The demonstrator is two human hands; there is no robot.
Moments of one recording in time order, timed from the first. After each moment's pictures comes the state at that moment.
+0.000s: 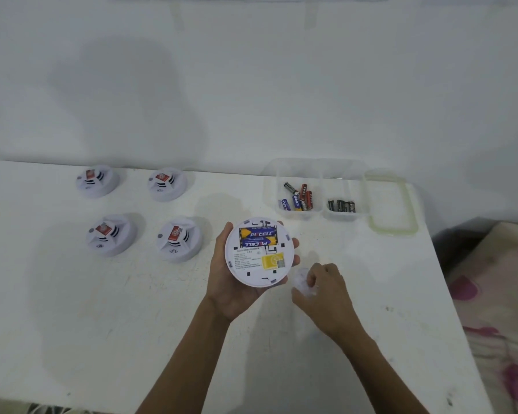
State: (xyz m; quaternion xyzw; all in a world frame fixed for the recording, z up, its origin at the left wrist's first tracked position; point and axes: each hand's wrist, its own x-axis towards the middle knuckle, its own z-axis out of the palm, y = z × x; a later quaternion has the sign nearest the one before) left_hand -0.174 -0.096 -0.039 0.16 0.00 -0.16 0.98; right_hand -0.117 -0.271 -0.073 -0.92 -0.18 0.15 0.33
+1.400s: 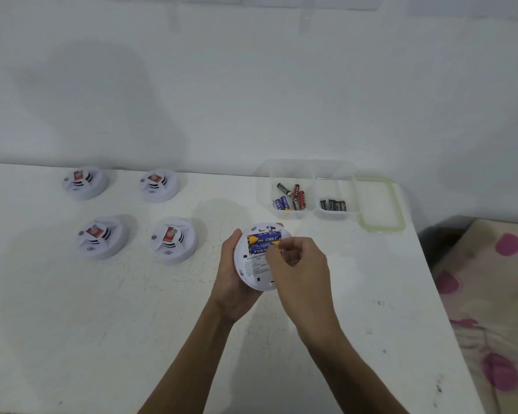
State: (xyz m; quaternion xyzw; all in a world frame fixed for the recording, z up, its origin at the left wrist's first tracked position) left_hand -0.180 -0.107 -0.033 0.31 0.18 0.01 0.93; right_hand -0.163 -0.215 0.049 -0.82 0.00 0.16 0.55
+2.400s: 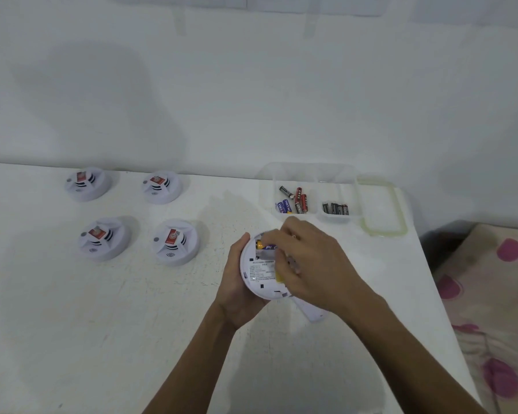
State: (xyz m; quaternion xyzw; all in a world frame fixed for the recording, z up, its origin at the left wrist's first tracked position) left_hand -0.183 -0.104 -0.040 0.35 0.07 0.02 0.93; right_hand -0.115 -0.233 0.044 -0.83 -0.49 -0.06 0.24
